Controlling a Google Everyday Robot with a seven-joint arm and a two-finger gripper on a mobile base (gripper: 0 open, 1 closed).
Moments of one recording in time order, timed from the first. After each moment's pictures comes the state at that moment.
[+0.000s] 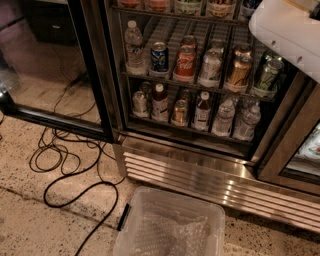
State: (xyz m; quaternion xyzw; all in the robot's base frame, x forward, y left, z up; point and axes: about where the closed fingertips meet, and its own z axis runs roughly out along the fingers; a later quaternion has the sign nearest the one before) arm 0.754 -0.357 1.066 0.21 0.73 -0.17 0.63
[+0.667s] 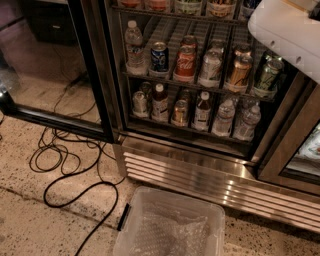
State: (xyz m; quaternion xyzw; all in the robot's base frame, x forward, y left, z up) arm 0.754 -0.357 1.066 0.21 0.73 -0.17 0.63
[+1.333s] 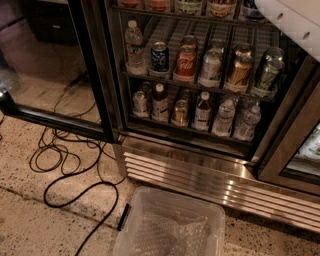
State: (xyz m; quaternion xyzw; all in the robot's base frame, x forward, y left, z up) arm 0.752 -0.361 1.083 0.22 0.75 -0.15 0.60
